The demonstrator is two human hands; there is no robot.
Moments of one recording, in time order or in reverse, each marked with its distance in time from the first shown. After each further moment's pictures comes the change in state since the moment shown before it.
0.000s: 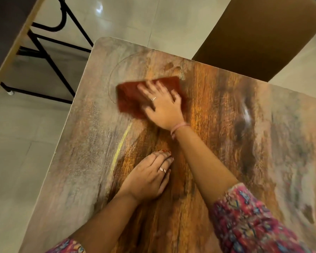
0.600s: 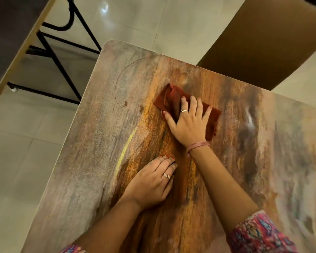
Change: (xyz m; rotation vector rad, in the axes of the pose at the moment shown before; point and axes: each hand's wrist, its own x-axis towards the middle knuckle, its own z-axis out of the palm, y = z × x) left_hand -0.002 -0.002 0.000 -0.018 0.005 0.001; right_hand -0.041 0.016 -0.010 -0.244 0.090 0.375
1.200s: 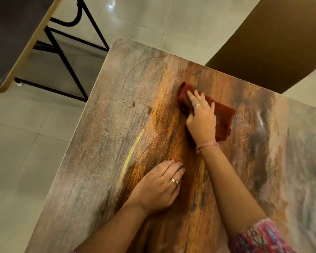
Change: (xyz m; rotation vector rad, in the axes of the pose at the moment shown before) left_hand -0.001 -0.001 0.001 -0.012 -0.001 -0.009; right_hand 0.021 0.005 0.004 0.357 0.174 -0.066
